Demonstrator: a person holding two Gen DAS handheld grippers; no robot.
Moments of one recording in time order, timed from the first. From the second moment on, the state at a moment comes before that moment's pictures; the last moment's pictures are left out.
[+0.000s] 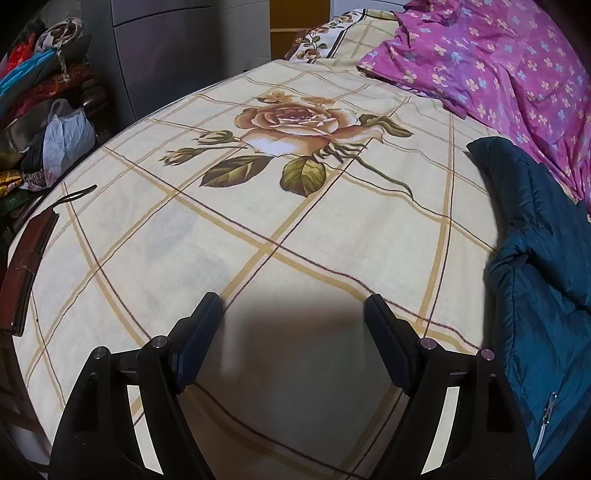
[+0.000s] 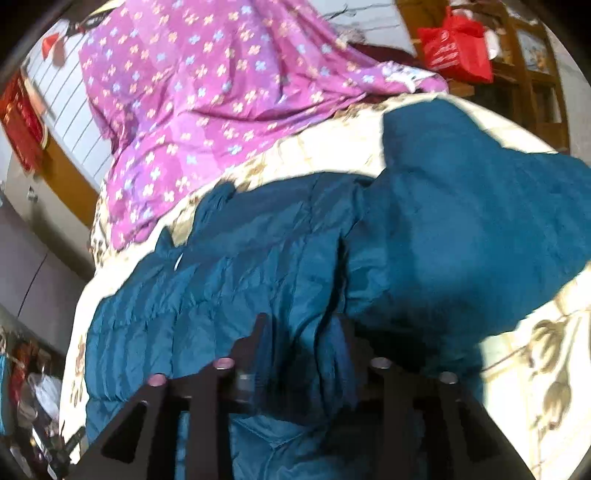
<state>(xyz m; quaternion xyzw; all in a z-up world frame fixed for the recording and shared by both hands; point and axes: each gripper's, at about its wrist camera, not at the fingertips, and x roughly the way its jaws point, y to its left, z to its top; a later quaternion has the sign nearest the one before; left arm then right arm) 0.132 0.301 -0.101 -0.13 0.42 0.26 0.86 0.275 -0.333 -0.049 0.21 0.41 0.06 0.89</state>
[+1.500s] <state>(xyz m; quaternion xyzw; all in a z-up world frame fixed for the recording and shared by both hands) 0.207 0.161 -0.063 -0.11 0.42 0.05 0.90 0.216 -0.220 -0.032 0.06 0.42 0.07 0.90</state>
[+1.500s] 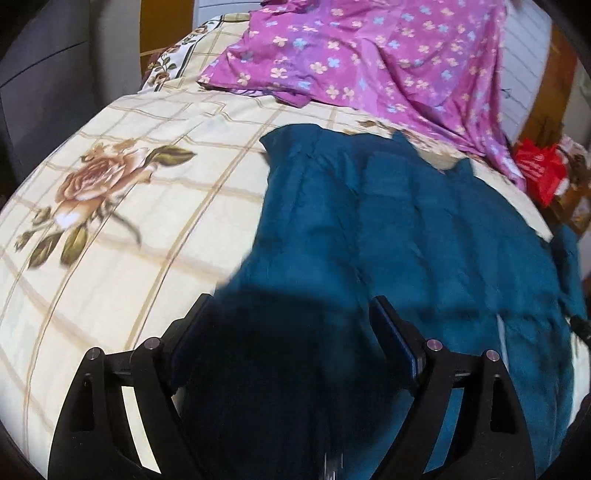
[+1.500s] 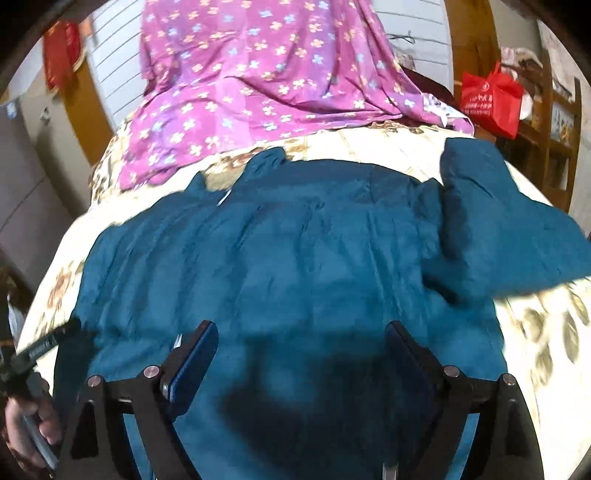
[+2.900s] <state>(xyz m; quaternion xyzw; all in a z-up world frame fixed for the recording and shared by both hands) 0.137 0.087 -0.085 -0.01 0.42 0.04 0.90 0.131 -0.192 -0.097 -0.01 0.46 0.05 0.88</state>
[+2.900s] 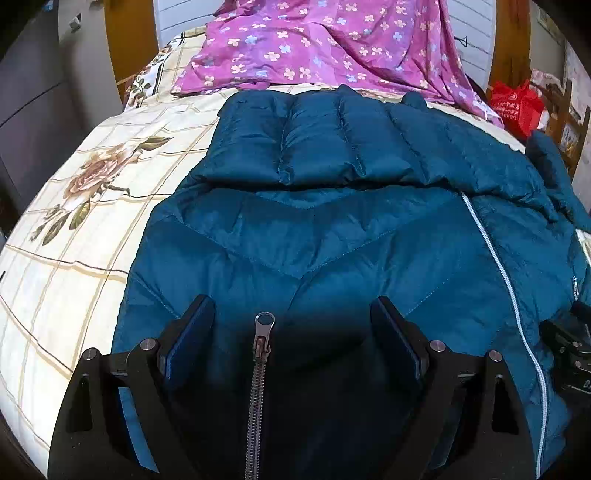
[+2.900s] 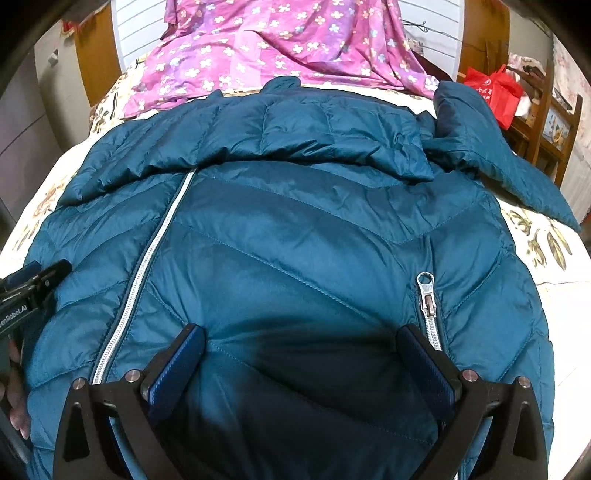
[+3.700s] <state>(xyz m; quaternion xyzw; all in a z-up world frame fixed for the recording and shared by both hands) 0.146 0.097 -0.090 -0.01 0.43 0.03 0.90 0.136 -0.389 -0.056 0.12 0.40 -0.10 0.90</state>
